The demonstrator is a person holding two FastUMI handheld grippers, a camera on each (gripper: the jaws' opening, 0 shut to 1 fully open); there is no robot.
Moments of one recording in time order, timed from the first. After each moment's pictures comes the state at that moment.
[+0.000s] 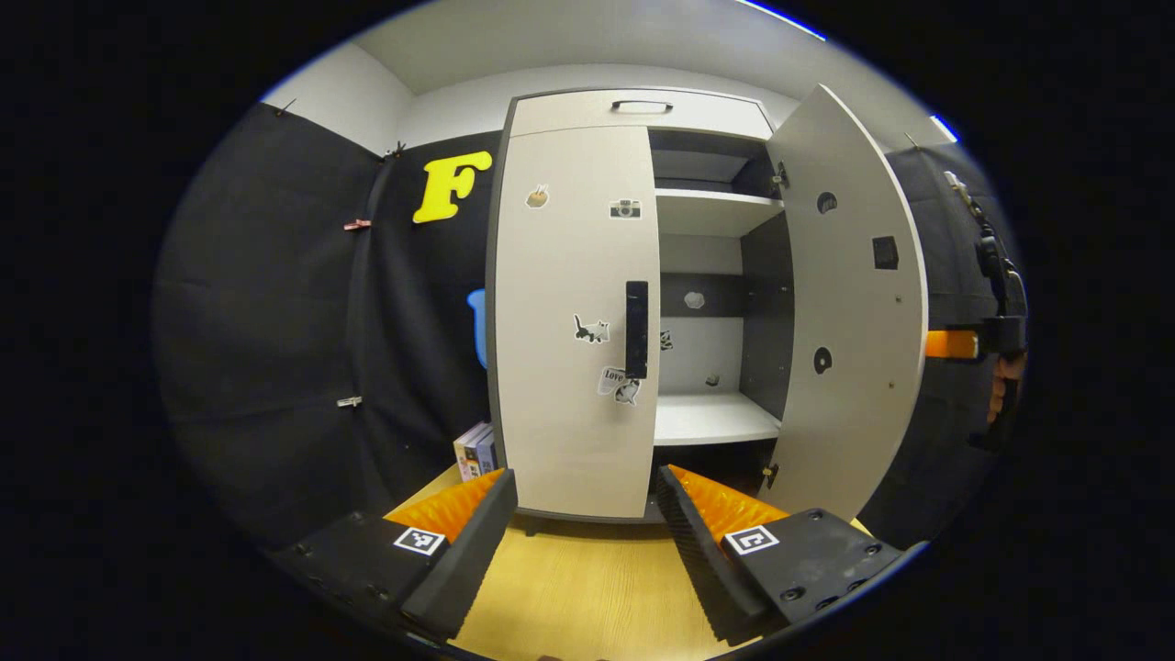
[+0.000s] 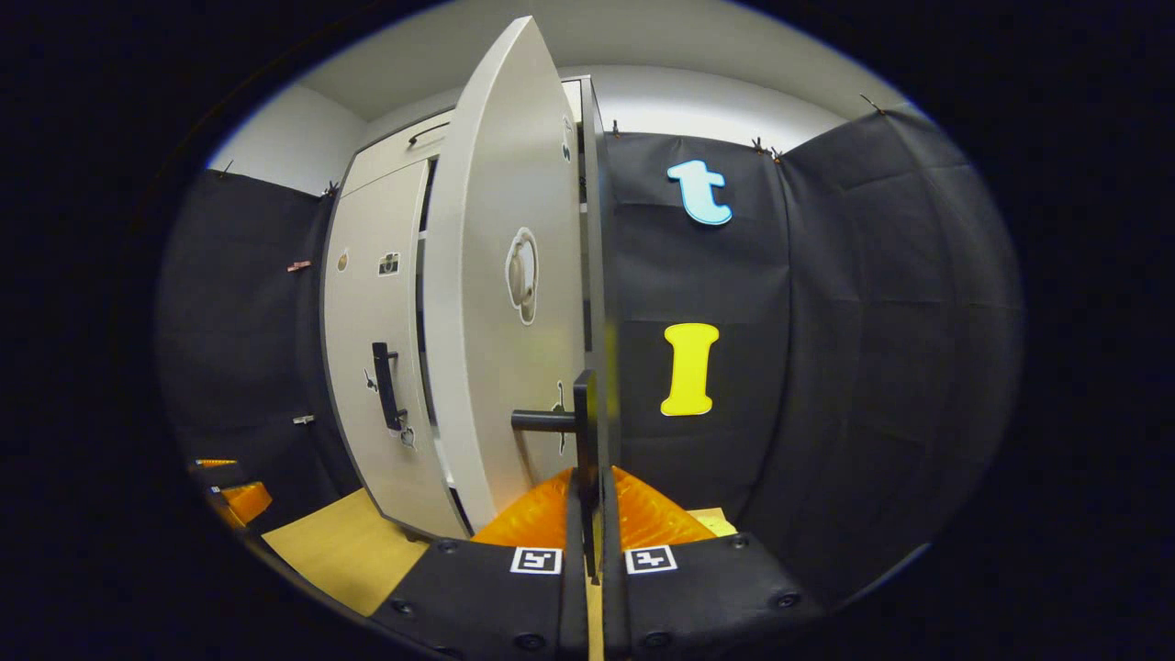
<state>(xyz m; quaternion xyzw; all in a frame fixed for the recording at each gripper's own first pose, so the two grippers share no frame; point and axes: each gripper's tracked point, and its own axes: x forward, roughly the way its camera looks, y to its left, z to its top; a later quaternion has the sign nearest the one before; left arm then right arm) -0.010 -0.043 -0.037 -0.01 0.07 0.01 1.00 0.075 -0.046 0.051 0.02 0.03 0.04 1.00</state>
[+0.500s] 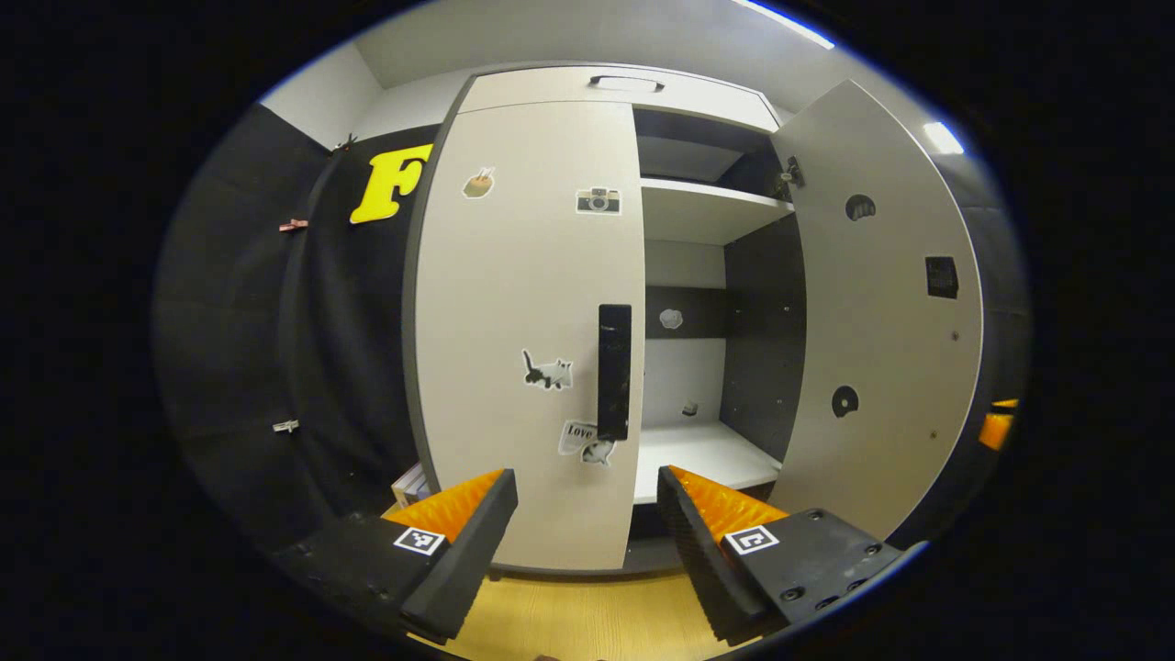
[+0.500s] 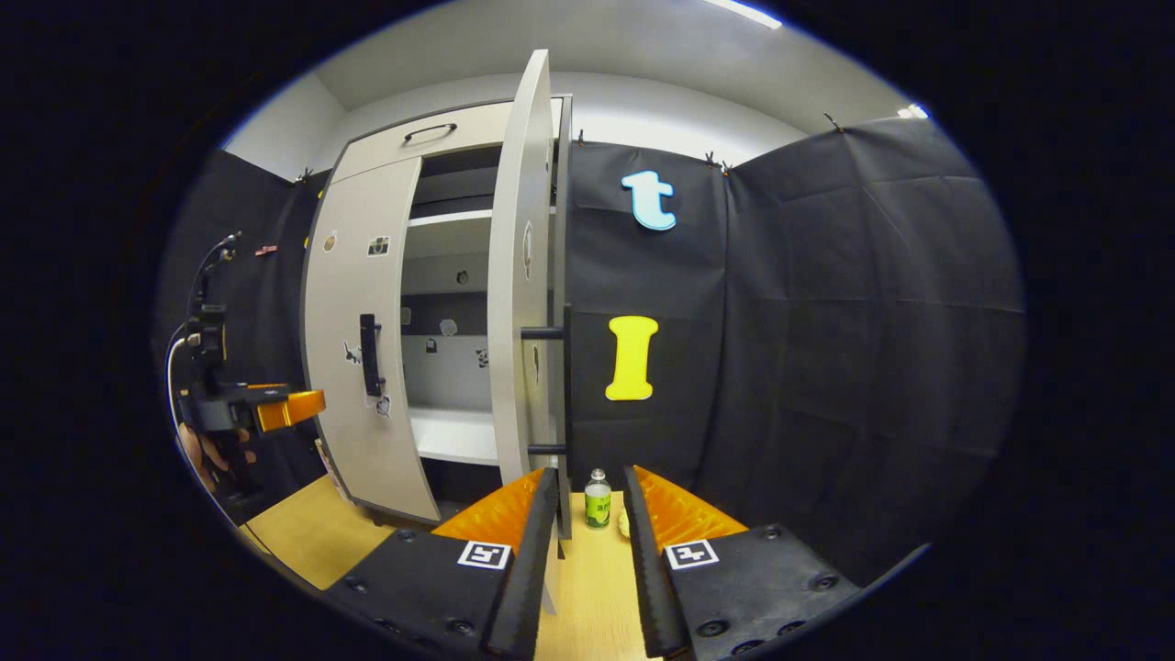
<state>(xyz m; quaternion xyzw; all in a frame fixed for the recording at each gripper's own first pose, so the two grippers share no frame) 0.125 -0.064 -0.002 0.00 0.05 -0.07 1.00 -0.005 -0.059 0.010 0.01 0.04 -0.06 1.00</state>
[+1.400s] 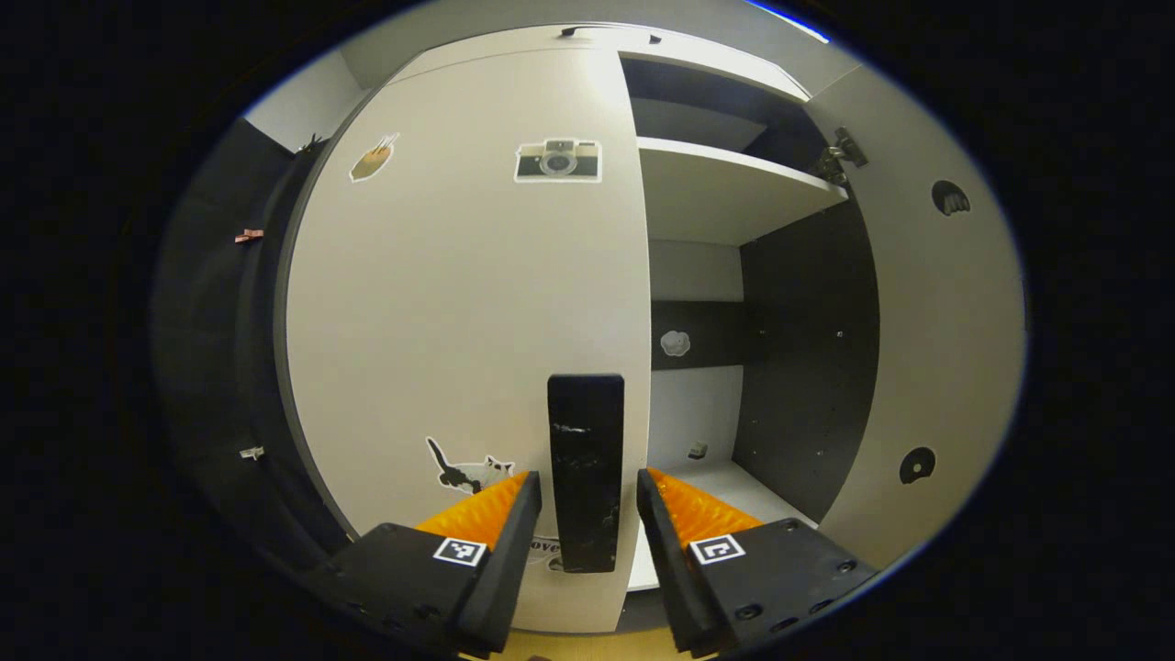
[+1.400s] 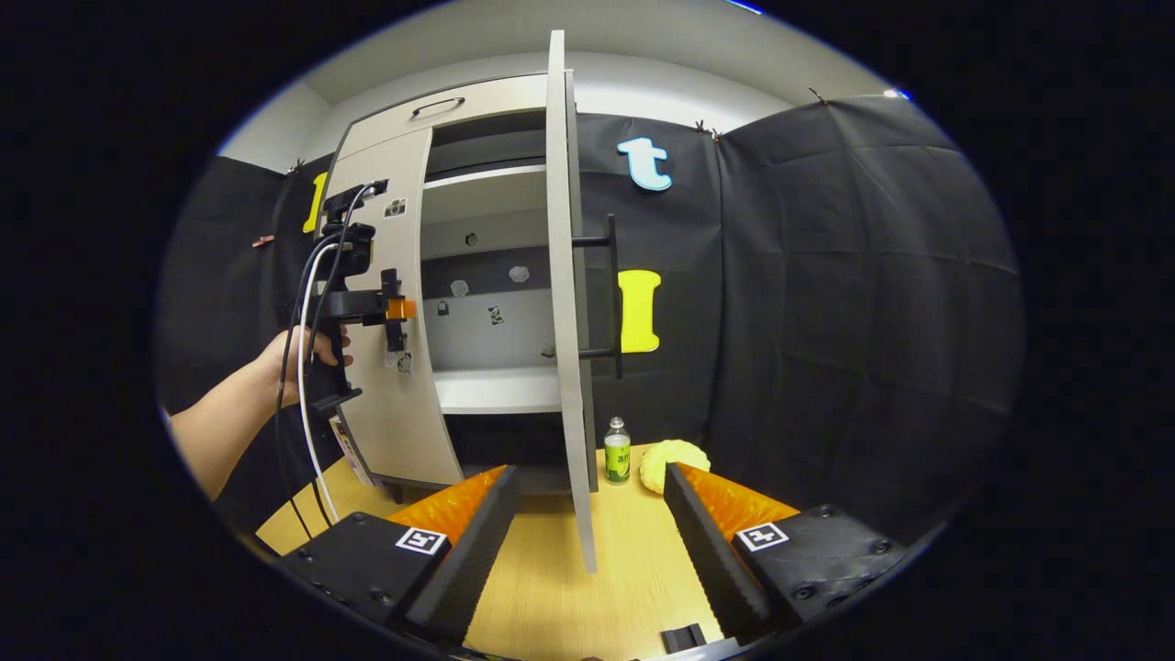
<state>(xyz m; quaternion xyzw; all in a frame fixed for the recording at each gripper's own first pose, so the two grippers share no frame) 0.259 -0.093 0.016 0.00 0.05 -0.07 1.00 -0.036 -0.017 -0.046 0.04 0.08 -0.06 0.99</state>
